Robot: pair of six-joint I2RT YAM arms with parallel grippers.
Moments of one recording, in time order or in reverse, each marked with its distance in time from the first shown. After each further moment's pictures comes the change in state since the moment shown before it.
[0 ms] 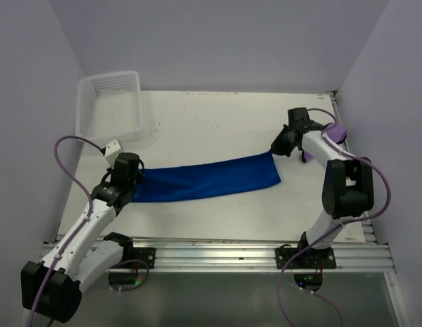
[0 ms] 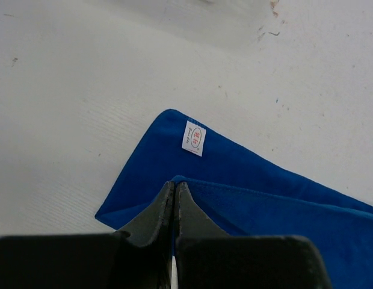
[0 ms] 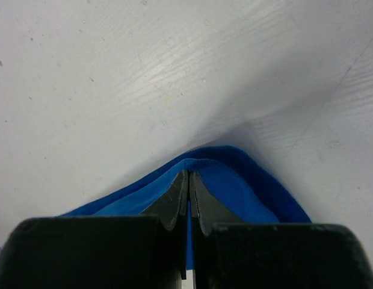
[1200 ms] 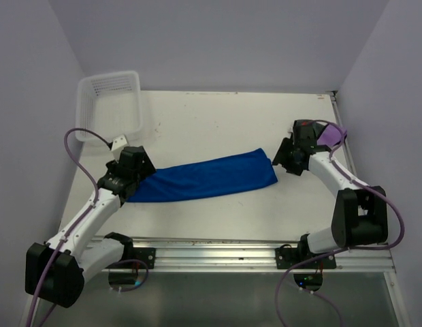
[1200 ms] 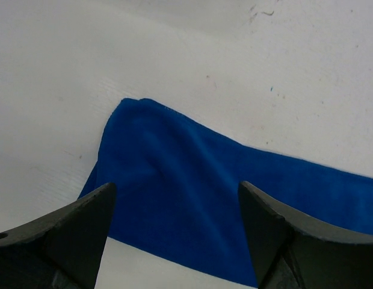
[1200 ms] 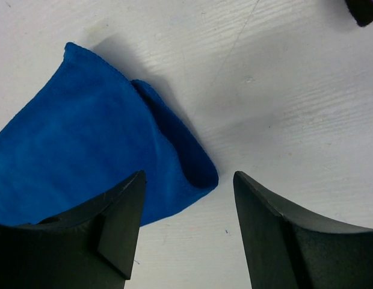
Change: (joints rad) left arm 0.000 0.154 0.072 0.024 0.032 0.016; right arm 0.009 -0.263 -0.259 -0.002 0.106 -0.183
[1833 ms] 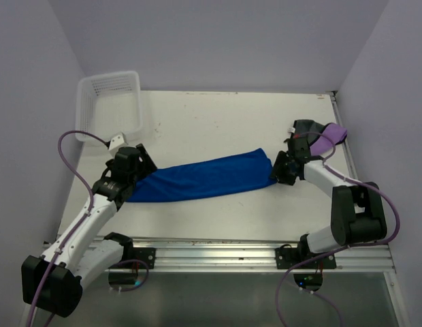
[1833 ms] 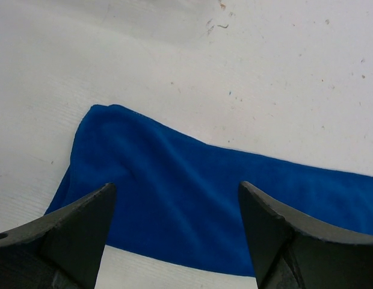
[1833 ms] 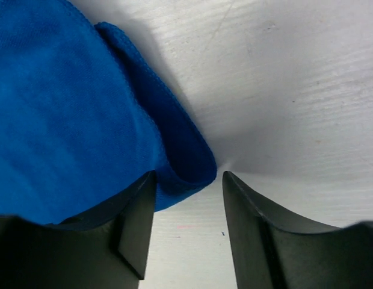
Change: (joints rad) left arm 0.000 -0.090 -0.004 0.011 0.098 -0.018; right arm 0.024 0.024 -0.153 0.111 -0.065 -0.006
